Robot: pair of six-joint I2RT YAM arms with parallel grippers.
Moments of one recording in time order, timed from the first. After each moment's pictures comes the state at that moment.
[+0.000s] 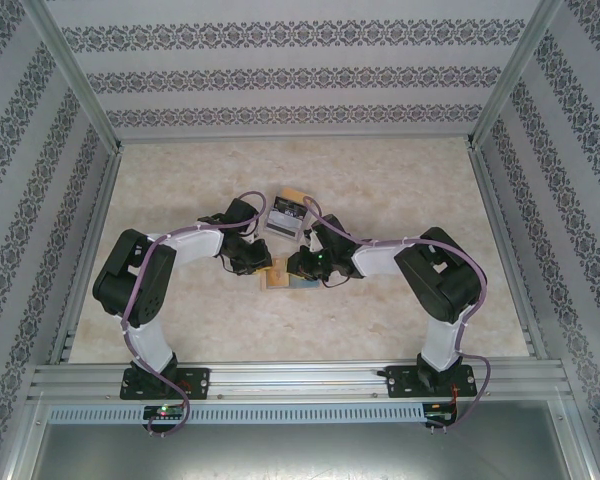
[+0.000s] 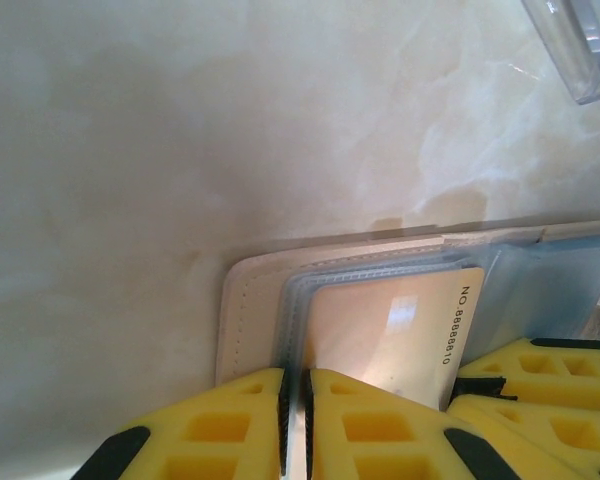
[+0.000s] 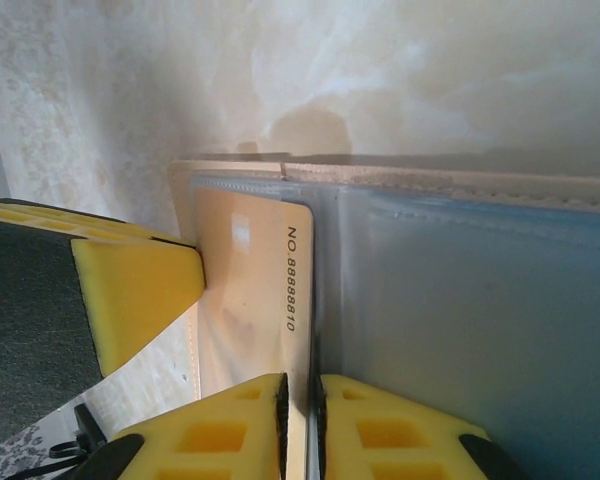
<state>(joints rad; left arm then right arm) -0.41 1.79 1.01 -0.45 0.40 -0.73 0.64 1.85 0.87 0.11 -0.54 0.92</state>
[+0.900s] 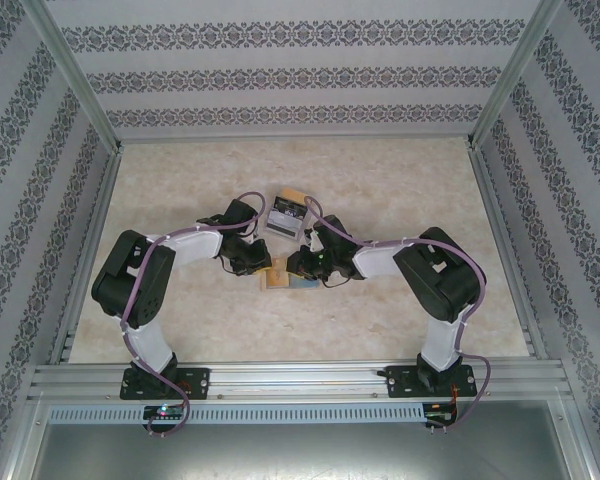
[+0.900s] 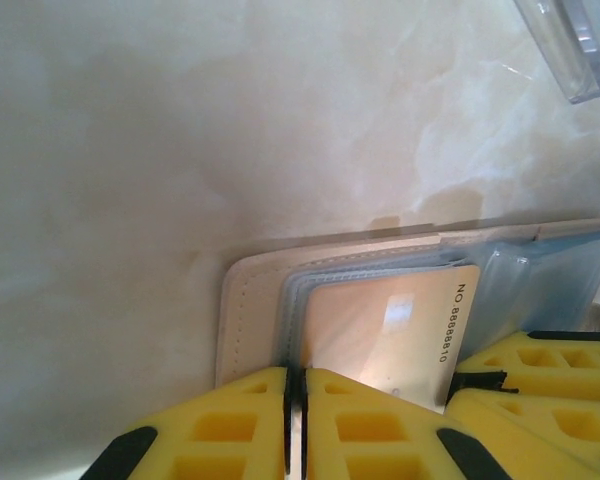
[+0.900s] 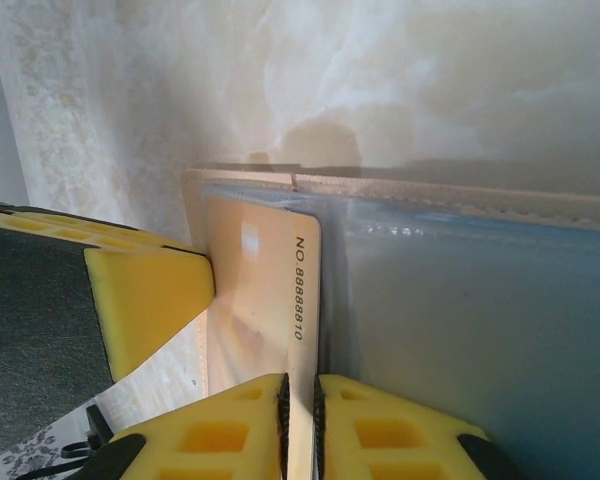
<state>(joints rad) -0.41 1.78 0.98 -0.43 0.41 -0.73 0.64 1.86 0.85 0.16 -0.56 0.94</state>
